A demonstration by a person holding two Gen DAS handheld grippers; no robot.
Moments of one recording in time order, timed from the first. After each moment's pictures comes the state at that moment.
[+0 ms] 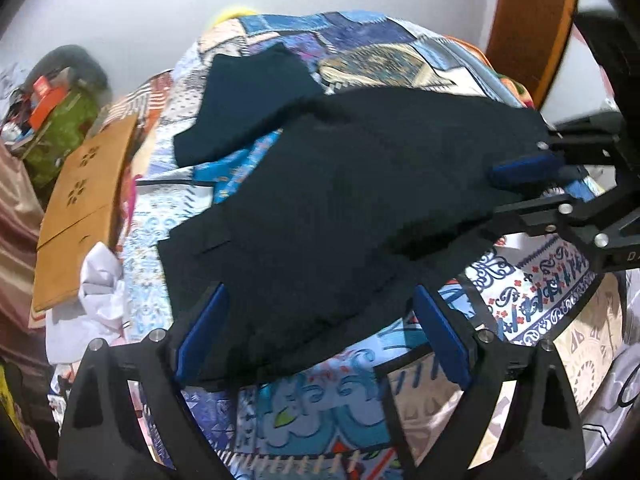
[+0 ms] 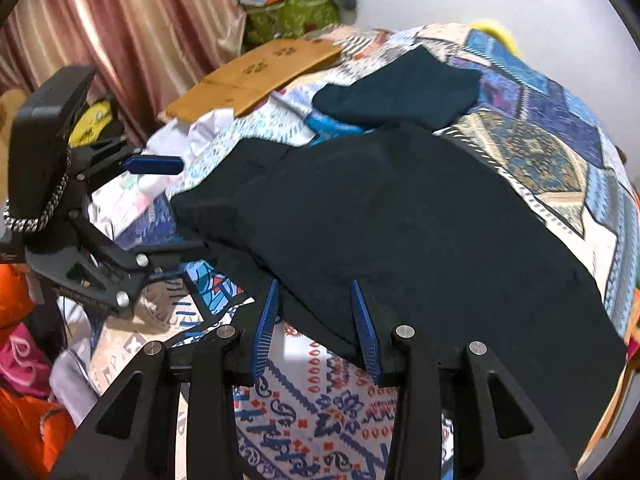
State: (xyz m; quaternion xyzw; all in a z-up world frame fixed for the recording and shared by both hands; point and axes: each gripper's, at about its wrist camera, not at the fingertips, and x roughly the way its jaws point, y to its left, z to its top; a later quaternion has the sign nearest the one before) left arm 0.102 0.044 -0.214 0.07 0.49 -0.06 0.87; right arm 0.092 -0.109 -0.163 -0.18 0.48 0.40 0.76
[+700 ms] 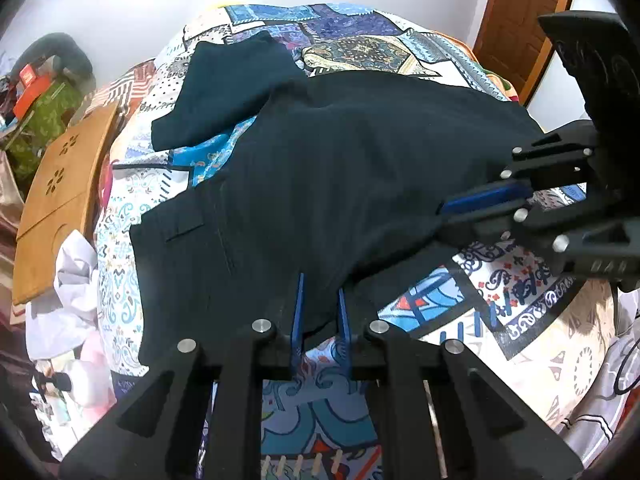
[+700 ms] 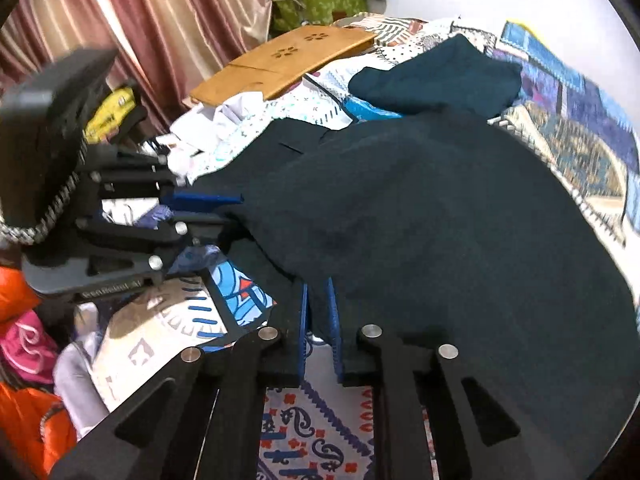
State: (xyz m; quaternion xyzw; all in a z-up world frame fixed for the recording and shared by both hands) left arm 0.095 0.048 -0.227 0.04 0.50 -0.09 0.86; right arm 0.085 -0.099 -0.184 -0.13 0.50 0.44 0.74
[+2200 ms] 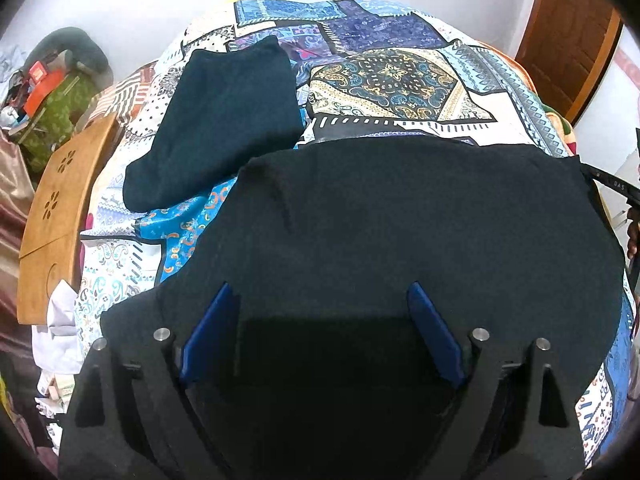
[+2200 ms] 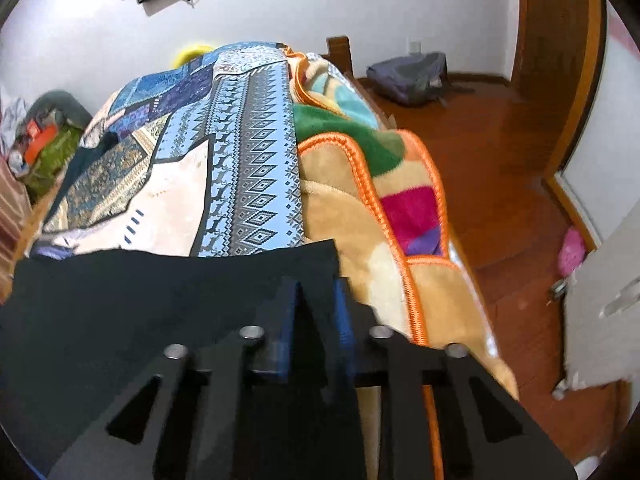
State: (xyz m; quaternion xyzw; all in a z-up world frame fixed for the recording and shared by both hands) left arm 0.231 -0.007 -0.238 0.04 0.52 -0.02 0.86; right arm 0.237 -0.449 -0.204 0.03 0.46 0.03 0.89
